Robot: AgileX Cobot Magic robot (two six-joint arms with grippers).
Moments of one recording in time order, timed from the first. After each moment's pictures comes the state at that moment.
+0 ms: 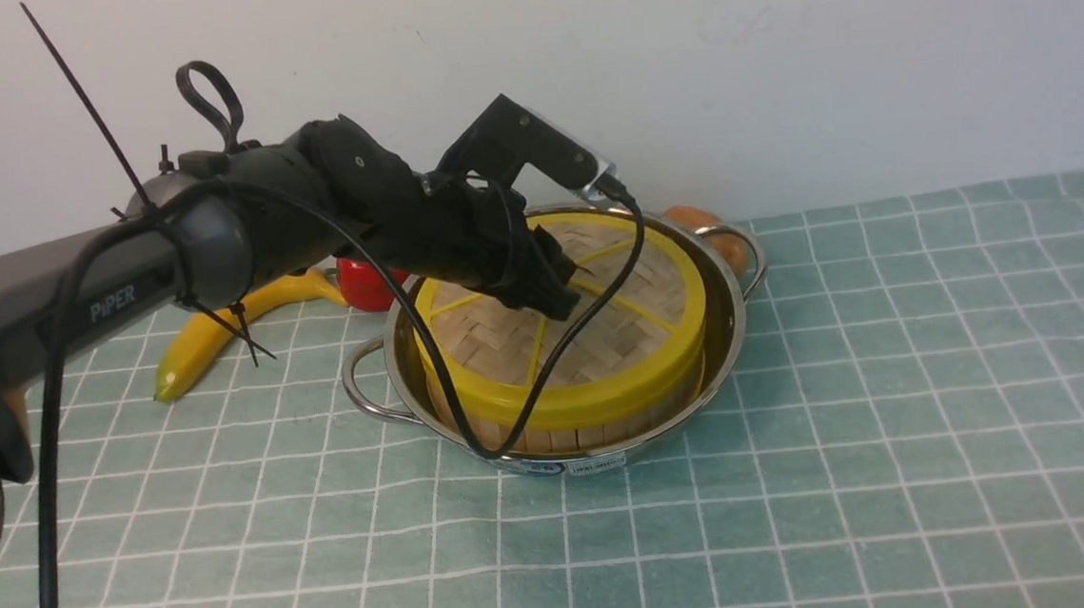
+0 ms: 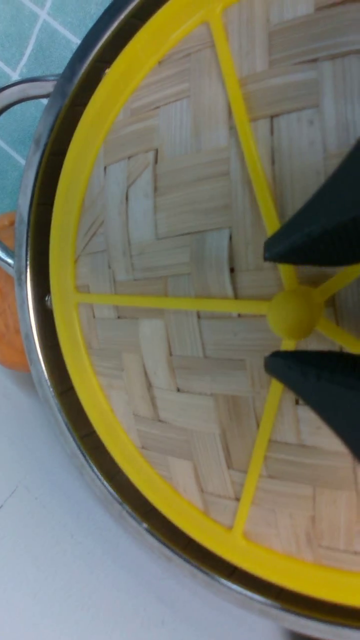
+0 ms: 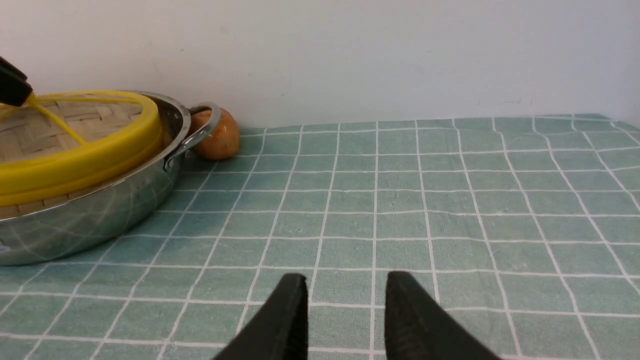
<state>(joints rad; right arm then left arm) 0.06 0.00 0.01 0.07 0.34 0.10 -0.34 2.02 -1.52 -0.62 0.50 1.02</state>
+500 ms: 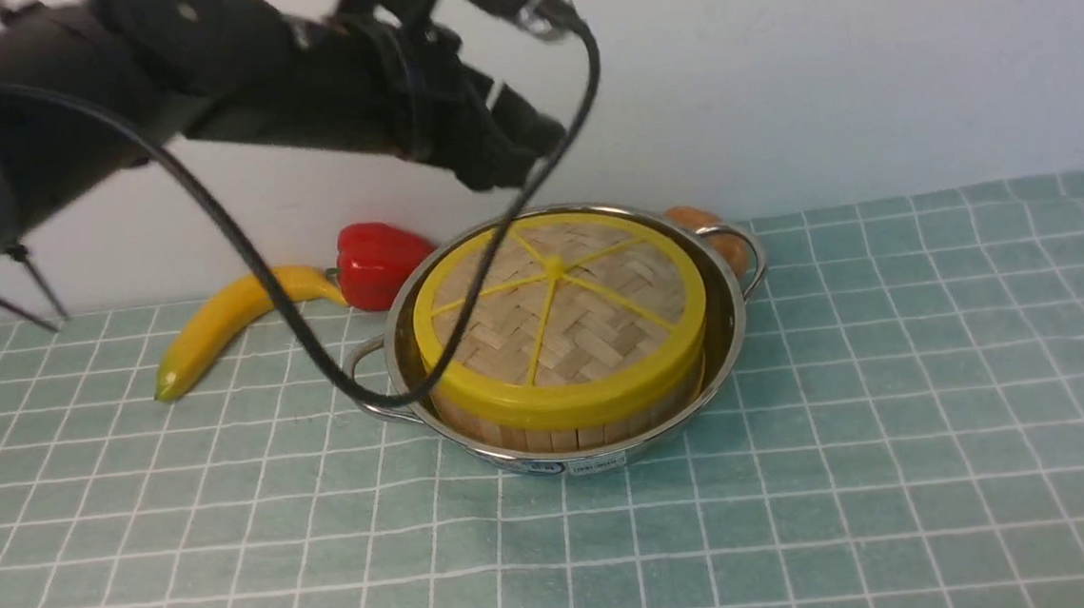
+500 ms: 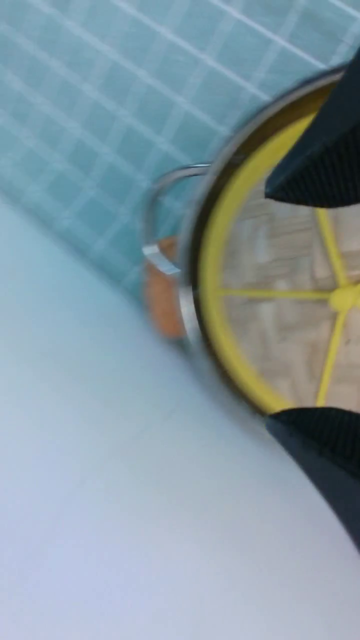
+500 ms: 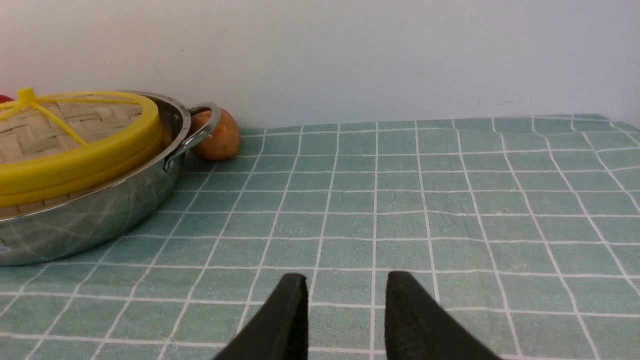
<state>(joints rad) 0.06 0.00 0.01 0.07 0.34 0.10 -0.32 1.68 -1.52 -0.61 0.58 0.95</state>
